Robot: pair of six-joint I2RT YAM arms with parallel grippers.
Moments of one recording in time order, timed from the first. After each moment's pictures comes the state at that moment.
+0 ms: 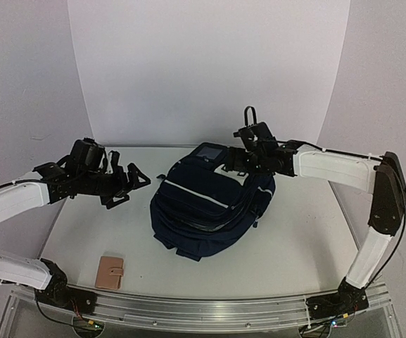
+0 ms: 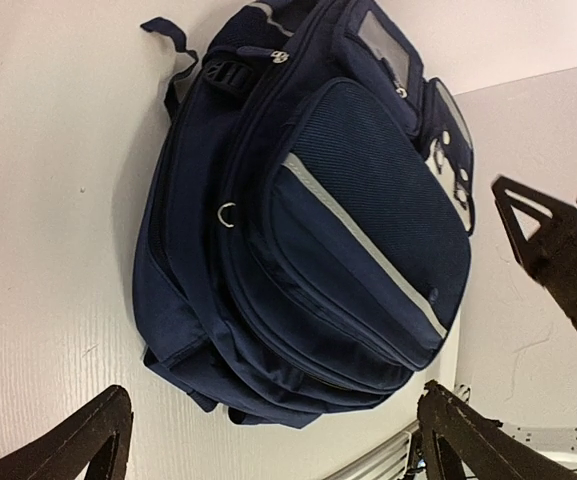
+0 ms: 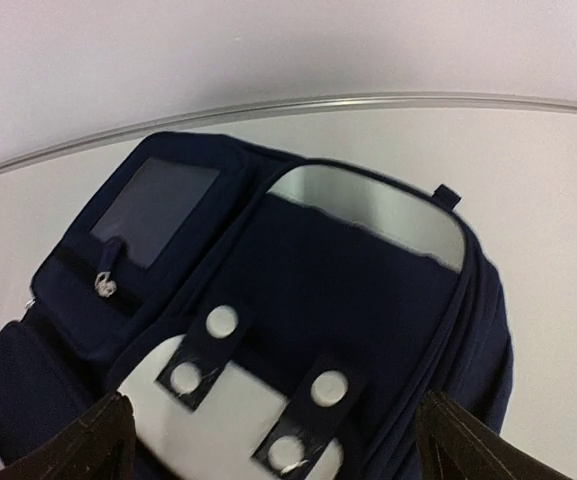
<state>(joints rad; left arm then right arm) -0.59 1.14 0.88 -0.40 0.22 -0.89 0.73 1.78 1.43 -0.35 0.41 0.57</state>
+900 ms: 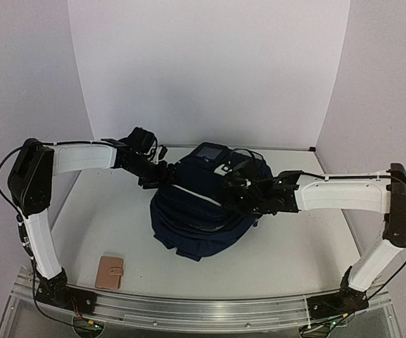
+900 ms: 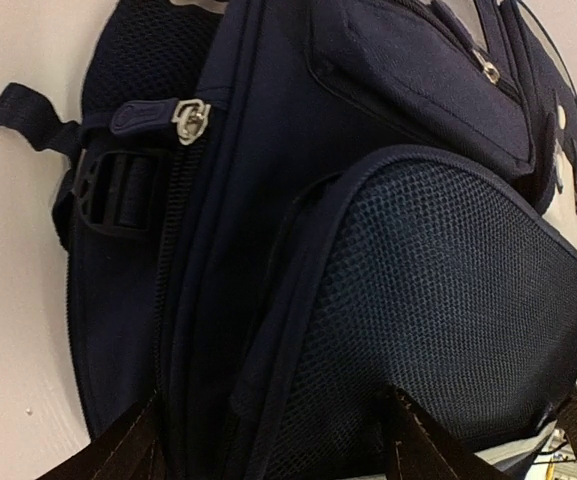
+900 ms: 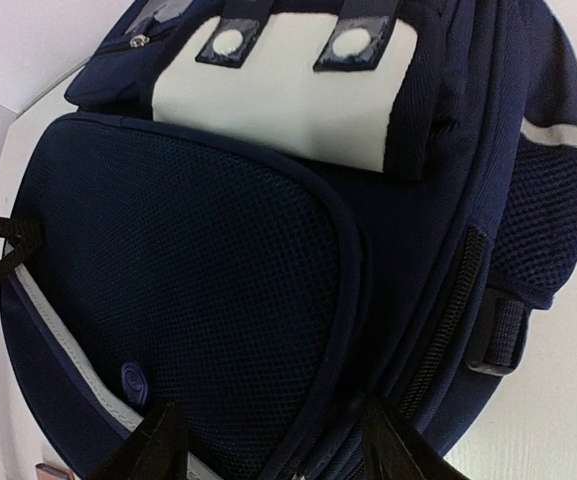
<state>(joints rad) -0.57 1.87 1.39 -0.42 0.31 -0.50 0.98 1.65 1.18 -0.42 0.43 1.04</state>
